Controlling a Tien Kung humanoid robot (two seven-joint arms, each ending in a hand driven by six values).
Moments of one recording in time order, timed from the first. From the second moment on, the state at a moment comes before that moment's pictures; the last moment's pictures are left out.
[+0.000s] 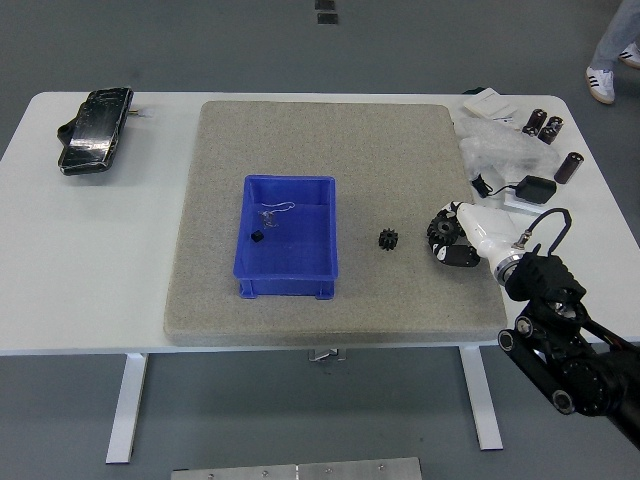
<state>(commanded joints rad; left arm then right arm) 0.19 0.11 -1.06 -0.18 0.96 0.02 0.17 0.37 -0.27 0.99 1.11 -2.18 -0.16 -0.22</state>
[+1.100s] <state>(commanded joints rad) 0.18 0.11 -1.06 -0.18 0.97 0.02 0.17 0.56 -0.08 0.63 1.18 -2.23 -0.24 -0.20</state>
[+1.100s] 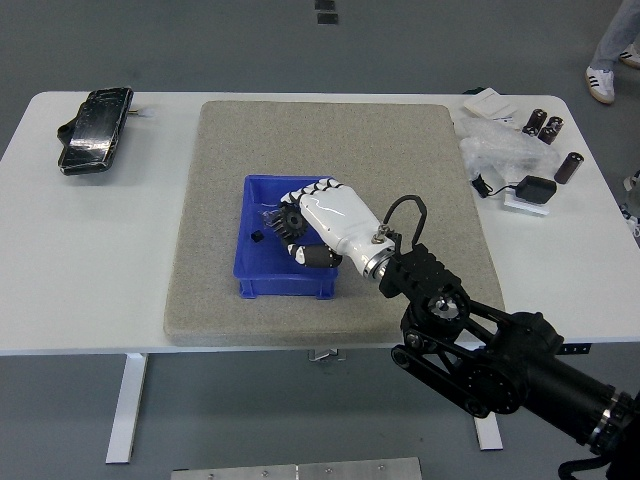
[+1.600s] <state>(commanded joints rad) 0.18 0.10 -1.06 -0.18 0.97 0.02 0.17 0.51 -0.10 0.74 1.23 -2.07 -0.32 -0.16</state>
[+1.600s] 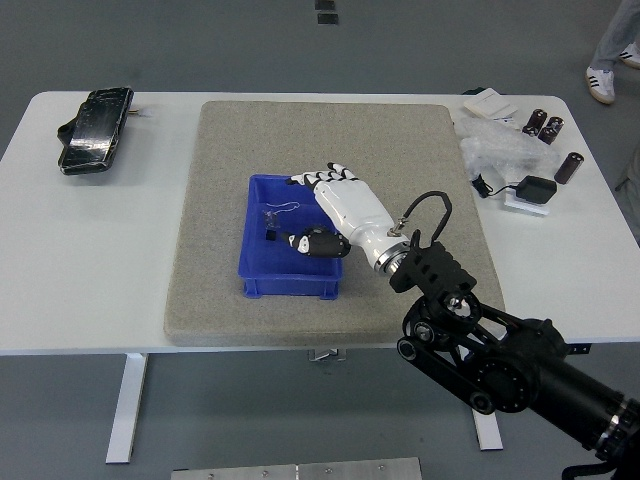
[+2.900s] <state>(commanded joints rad) 0.18 0.11 -1.07 -0.18 0.99 0.01 0.17 0.44 -0.21 0.76 1.05 -2.03 -0.27 -0.20</state>
